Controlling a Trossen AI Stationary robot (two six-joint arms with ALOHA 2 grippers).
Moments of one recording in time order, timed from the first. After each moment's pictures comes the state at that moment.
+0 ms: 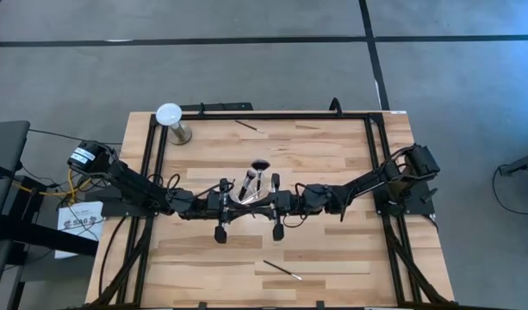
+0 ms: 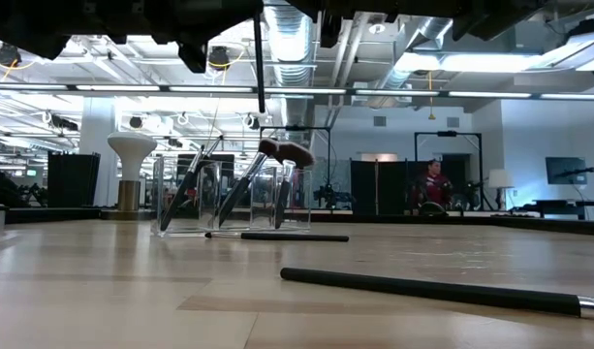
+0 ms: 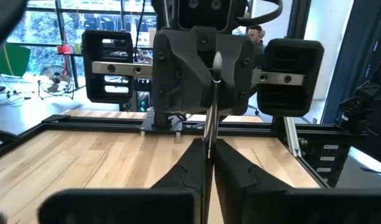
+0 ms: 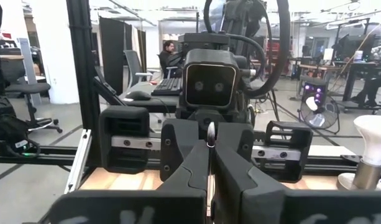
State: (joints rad) left arm -0.40 1.45 0.47 1.05 -0.38 0.02; right arm 0.27 1.76 0.92 0.90 0.19 -0.08
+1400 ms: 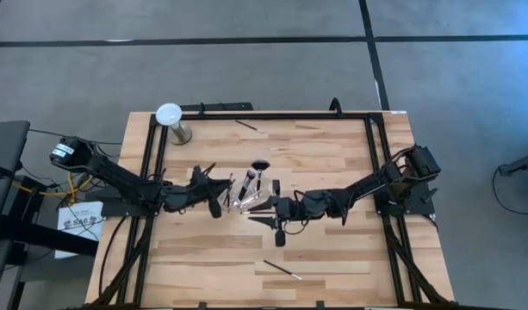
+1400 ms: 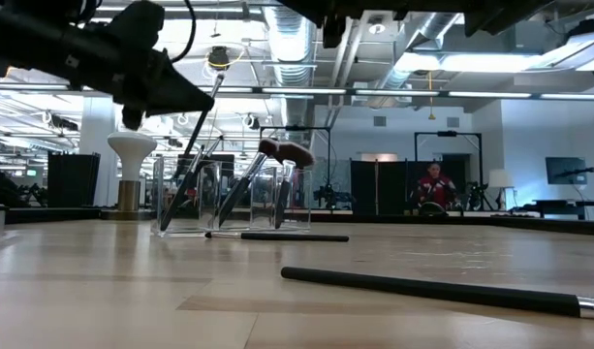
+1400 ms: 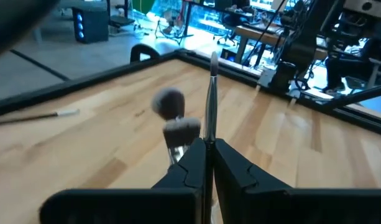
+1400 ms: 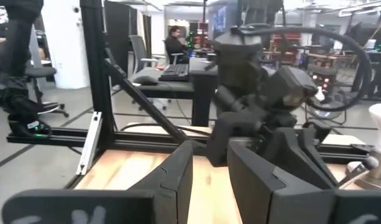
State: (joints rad) left arm -0.36 1.19 0.28 0.68 -0.78 -0.34; right arm 0.30 1.75 0.92 0.84 0.21 -0.08
